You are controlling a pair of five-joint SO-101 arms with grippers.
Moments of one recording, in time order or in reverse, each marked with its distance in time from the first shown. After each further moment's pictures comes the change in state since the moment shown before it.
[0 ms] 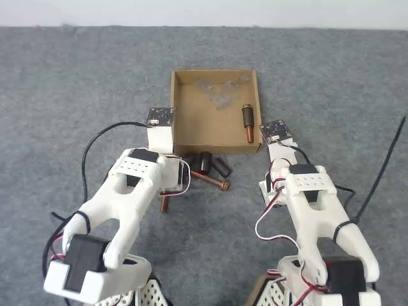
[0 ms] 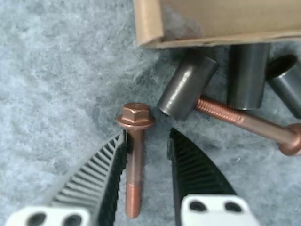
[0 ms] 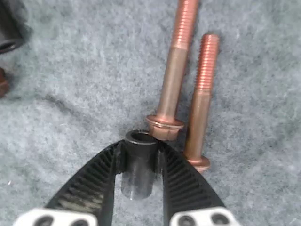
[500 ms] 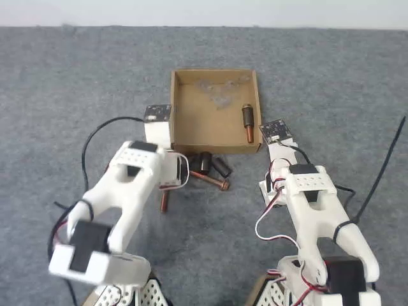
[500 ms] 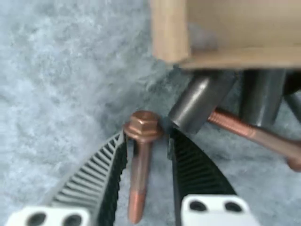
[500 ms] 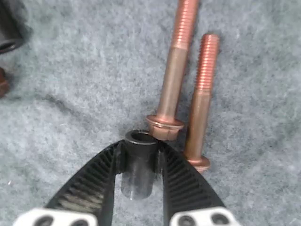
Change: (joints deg) left arm -1.6 7.5 -6.7 3.4 1.6; right arm 0.0 0.0 0.0 0.0 0.0
